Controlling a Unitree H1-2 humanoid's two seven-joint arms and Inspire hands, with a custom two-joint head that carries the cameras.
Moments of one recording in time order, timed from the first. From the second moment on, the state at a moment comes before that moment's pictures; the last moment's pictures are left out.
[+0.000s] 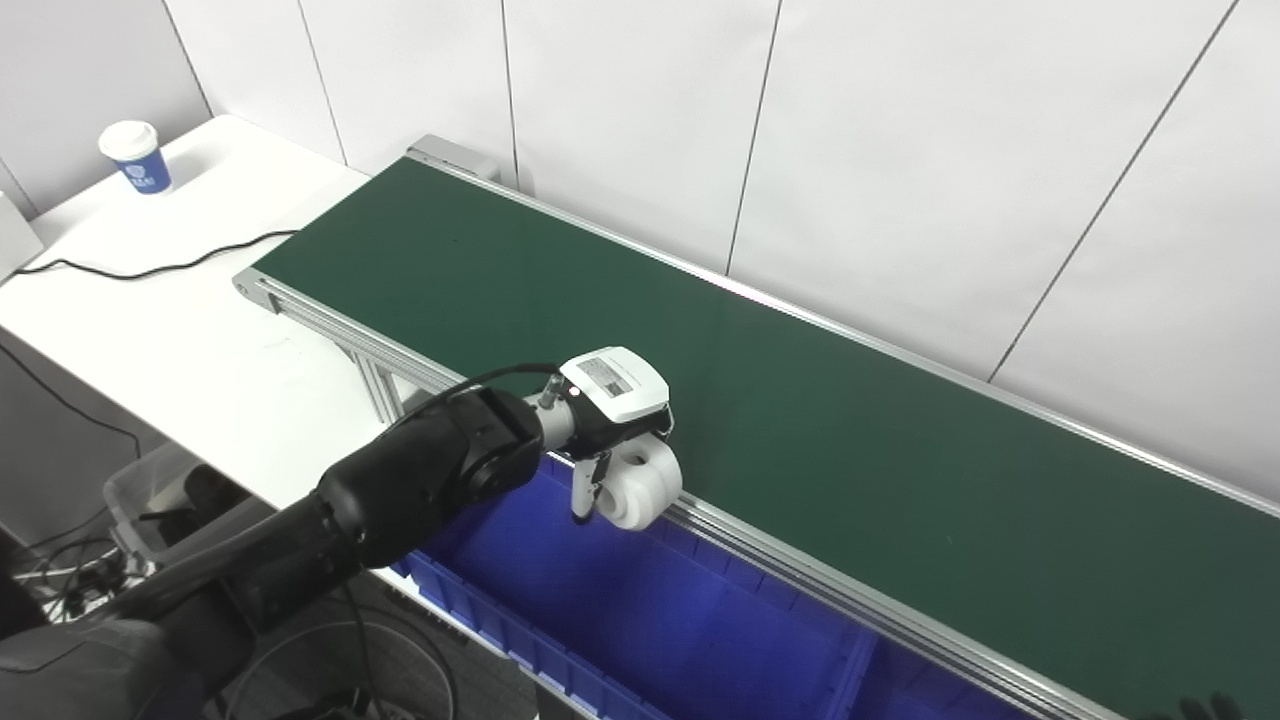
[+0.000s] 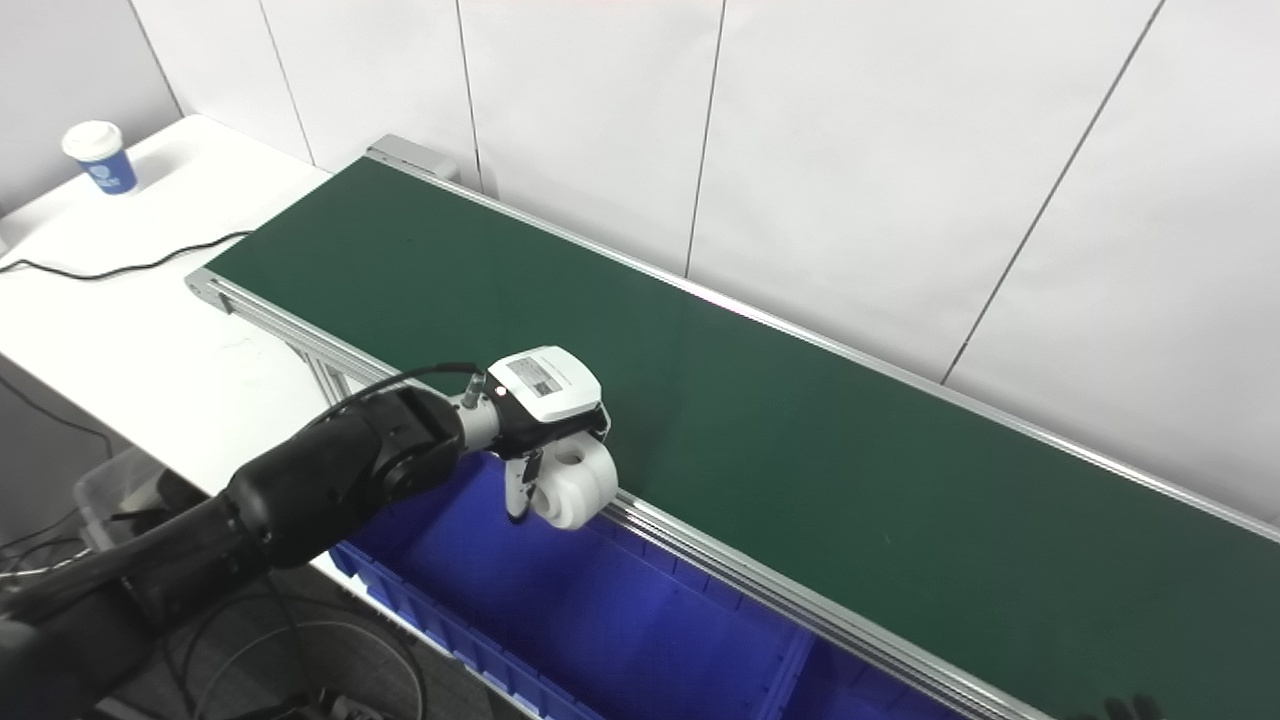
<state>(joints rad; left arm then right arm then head) -0.27 0.58 -0.42 -0.02 0.98 0.02 -0.59 0.12 -0.12 -0.11 0.16 0.17 -0.20 0.07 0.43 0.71</state>
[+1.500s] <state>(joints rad) 0.11 0.18 -0.08 -0.35 0.13 0.20 -0.52 0.15 0.11 0.05 -0.02 -0.13 -0.05 -0.09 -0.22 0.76</state>
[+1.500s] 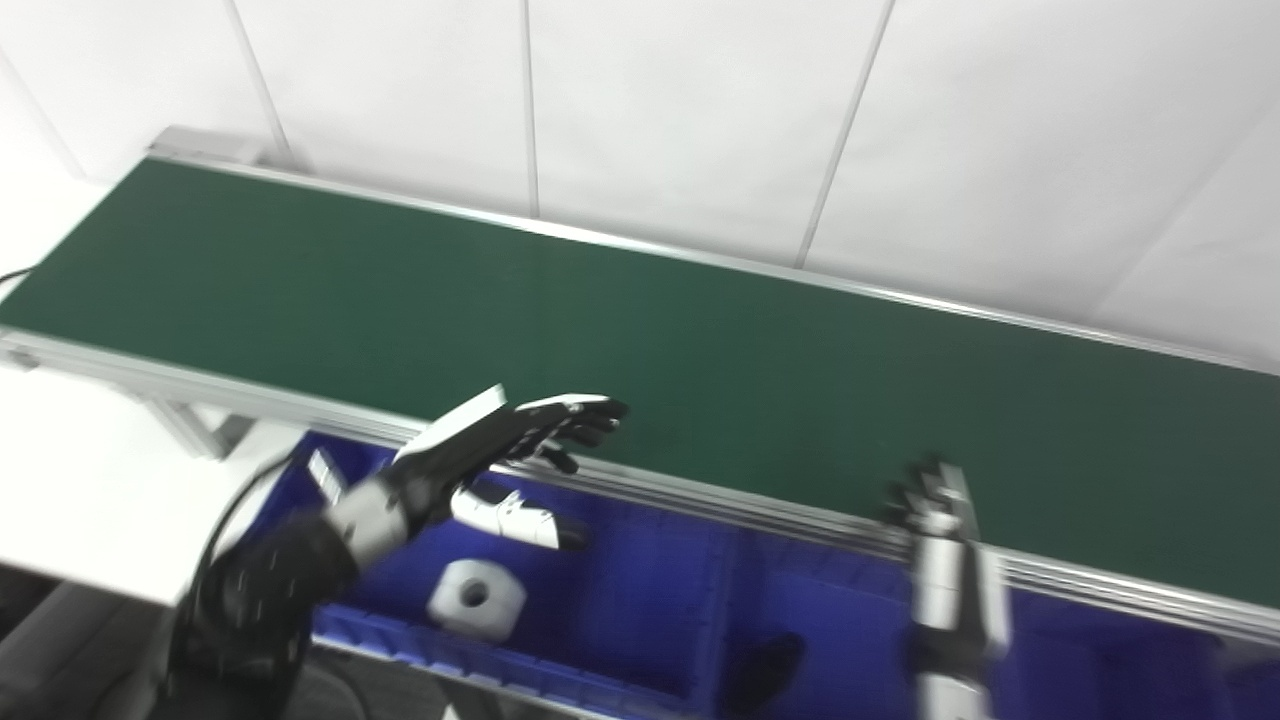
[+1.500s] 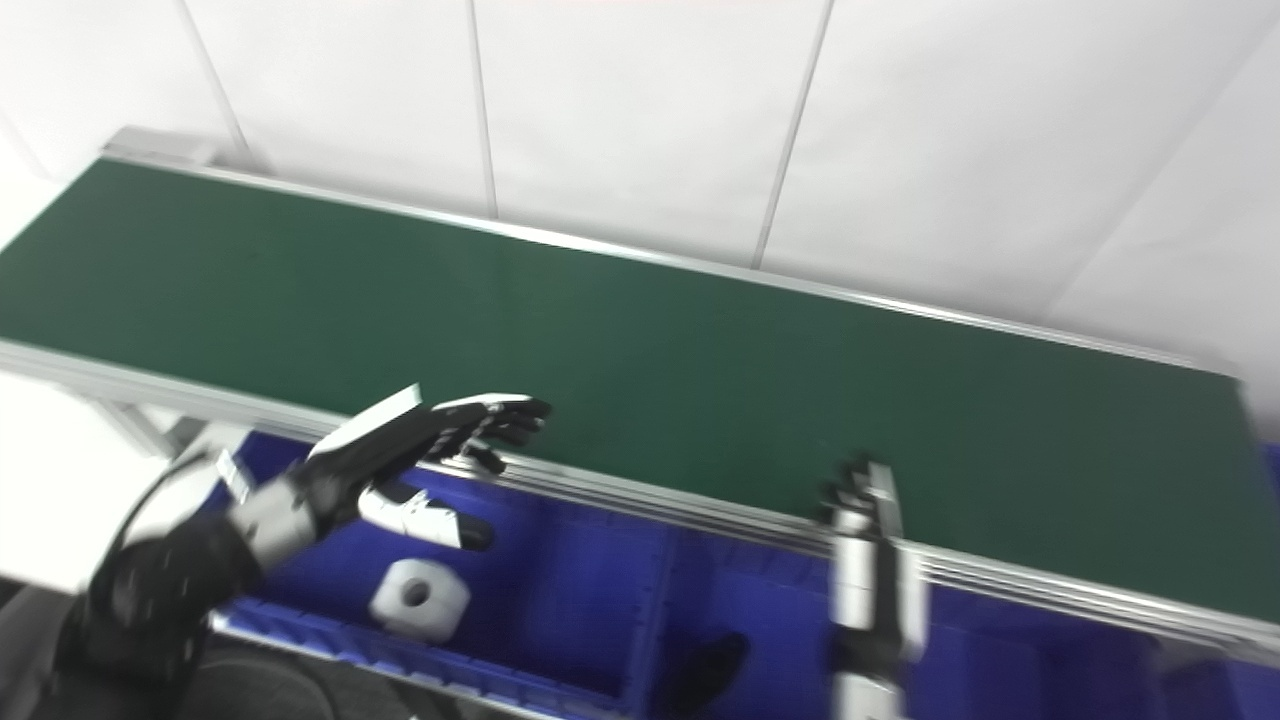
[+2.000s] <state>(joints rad) 0.16 0.03 -0.14 -0.14 0.14 0.04 -0.26 0.10 0.16 0.06 0.08 -0.14 -0.07 -0.17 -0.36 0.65</state>
